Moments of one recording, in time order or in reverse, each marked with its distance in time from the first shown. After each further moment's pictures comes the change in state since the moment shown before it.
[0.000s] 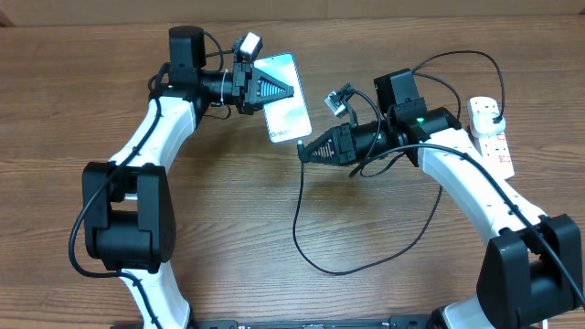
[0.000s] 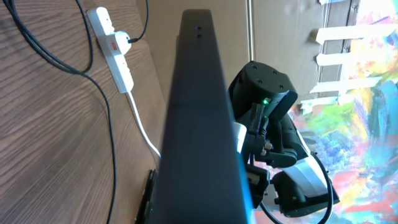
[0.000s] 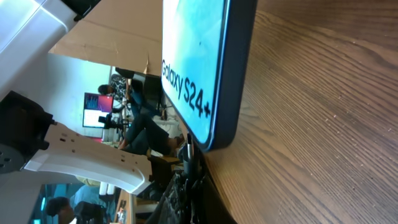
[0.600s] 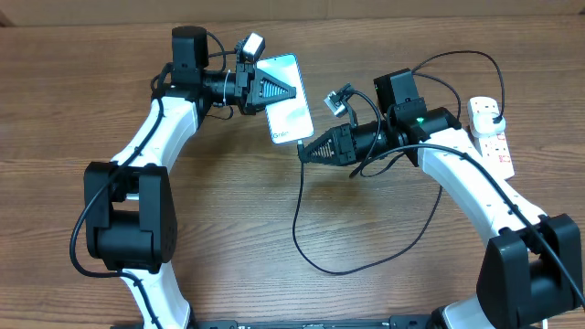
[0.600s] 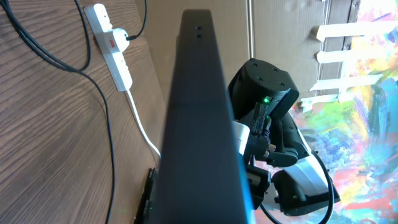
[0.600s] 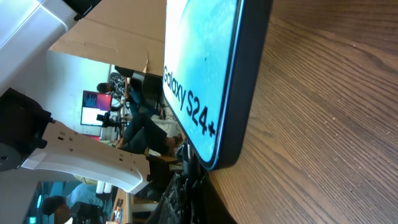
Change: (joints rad) left arm -0.017 0.000 0.000 0.000 0.000 0.000; right arm 0.000 0.000 0.000 0.001 0.000 -0.018
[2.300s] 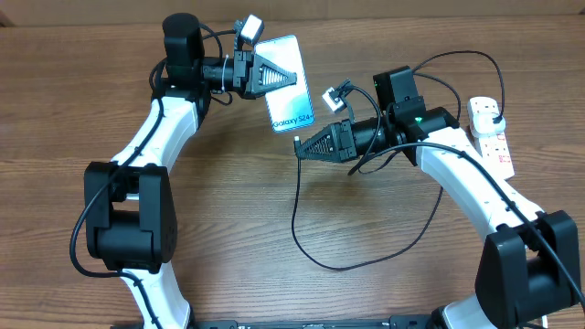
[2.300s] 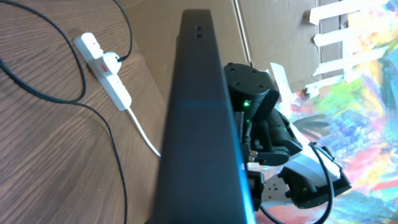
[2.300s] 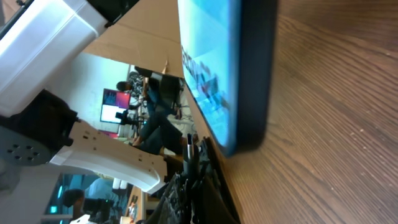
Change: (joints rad) left arm 0.000 0.000 0.000 0.398 0.010 -0.230; right arm 0.000 0.013 0.000 0.080 -0.089 0.057
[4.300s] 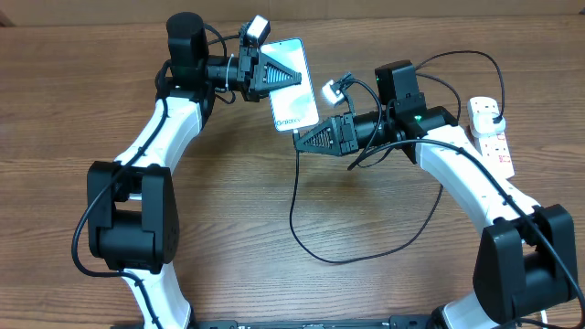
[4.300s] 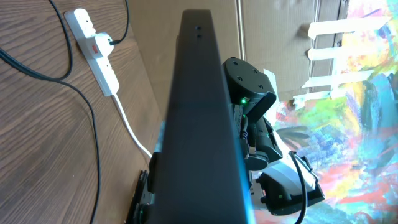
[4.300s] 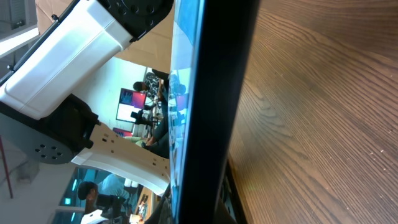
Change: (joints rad) left arm -0.016 0.000 0.000 0.045 0.002 -0.197; right arm -0.012 0.024 0.000 0.124 -0.071 0.074
